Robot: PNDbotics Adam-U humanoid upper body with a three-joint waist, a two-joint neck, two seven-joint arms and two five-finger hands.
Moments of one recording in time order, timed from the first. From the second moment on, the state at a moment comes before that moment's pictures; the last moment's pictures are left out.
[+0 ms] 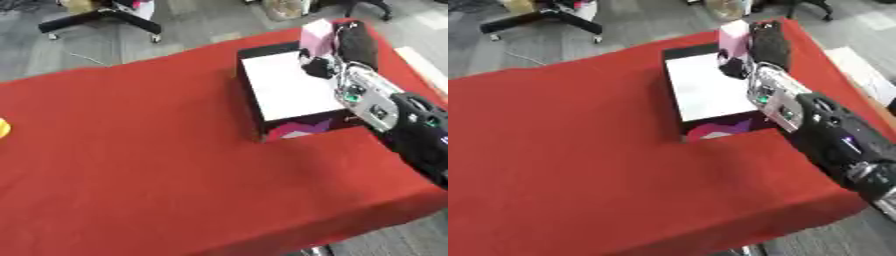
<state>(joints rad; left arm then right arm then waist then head) -0.34 0.14 0.27 -1.78 0.42 -0.04 -0.86 -0.43 -0.76 0.35 -1.51 0.46 0.83 -0.28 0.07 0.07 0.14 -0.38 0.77</state>
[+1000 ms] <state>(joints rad) -0.33 0.13 0.27 -1.78 0.41 -0.03 -0.87 -0.40 -0.84 0.49 -1.64 0.17 0.90 -0.18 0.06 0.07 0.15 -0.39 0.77</state>
